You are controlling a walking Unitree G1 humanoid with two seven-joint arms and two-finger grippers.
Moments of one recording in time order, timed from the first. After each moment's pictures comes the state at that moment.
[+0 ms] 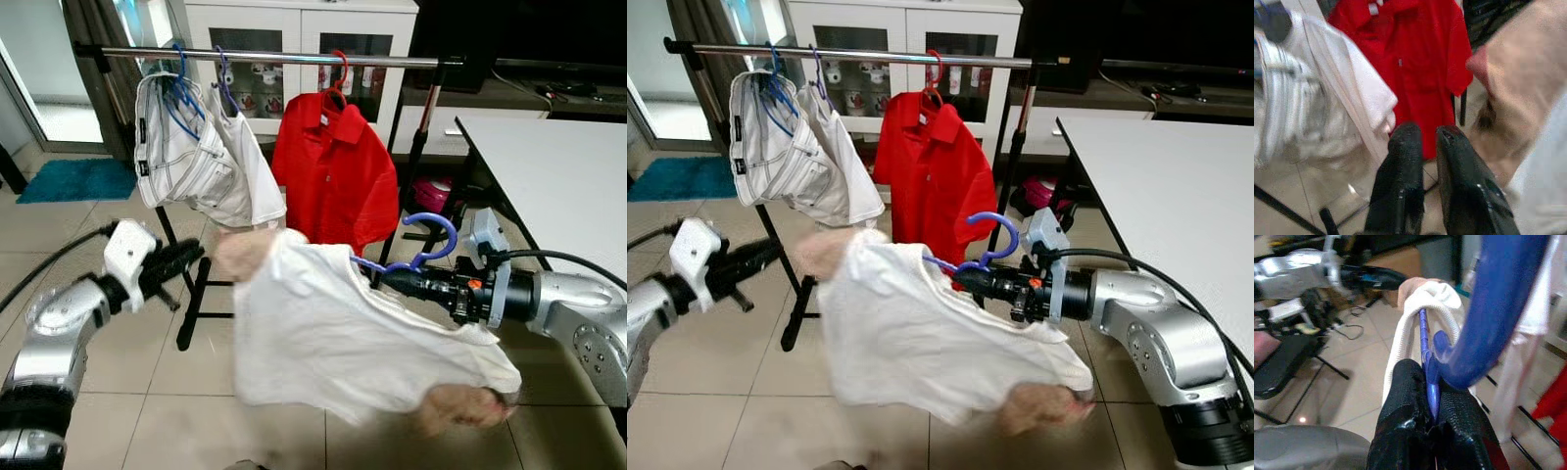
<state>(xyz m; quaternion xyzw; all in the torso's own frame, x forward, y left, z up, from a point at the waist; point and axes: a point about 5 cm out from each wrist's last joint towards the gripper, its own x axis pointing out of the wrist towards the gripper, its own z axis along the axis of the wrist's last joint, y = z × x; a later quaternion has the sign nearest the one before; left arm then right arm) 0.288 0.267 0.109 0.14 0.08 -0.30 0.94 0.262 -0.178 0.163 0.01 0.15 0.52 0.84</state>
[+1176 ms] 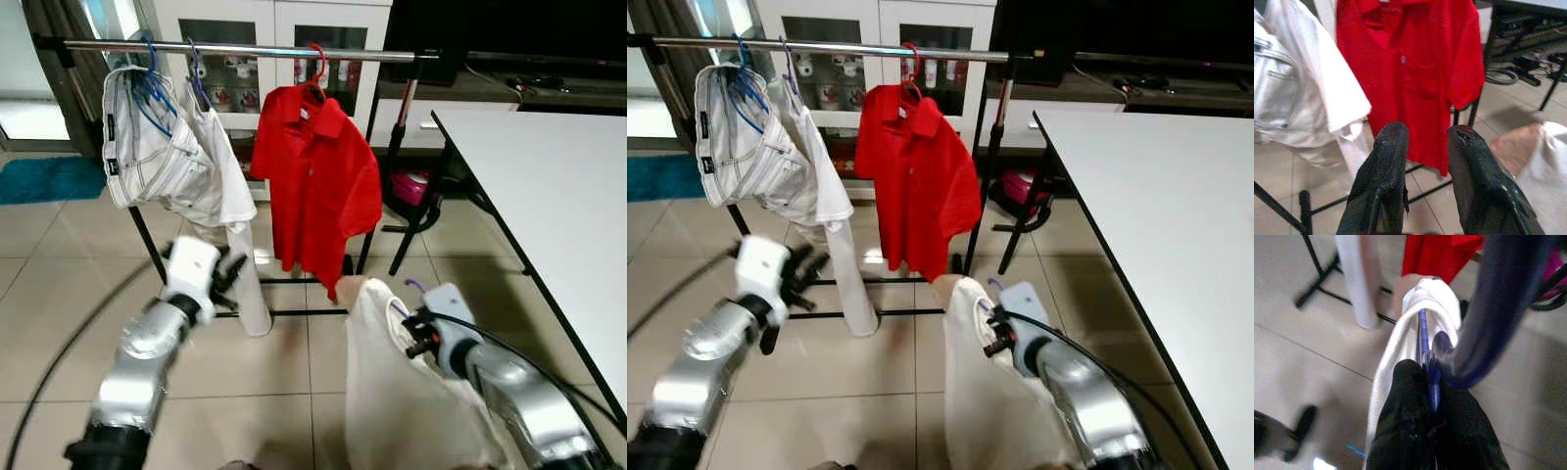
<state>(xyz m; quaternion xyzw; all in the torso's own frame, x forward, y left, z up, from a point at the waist) 0.284 0.179 0.090 0.09 0.08 -0.18 0.98 0.254 -0.173 0.049 -0.13 0.30 0.20 0.92</state>
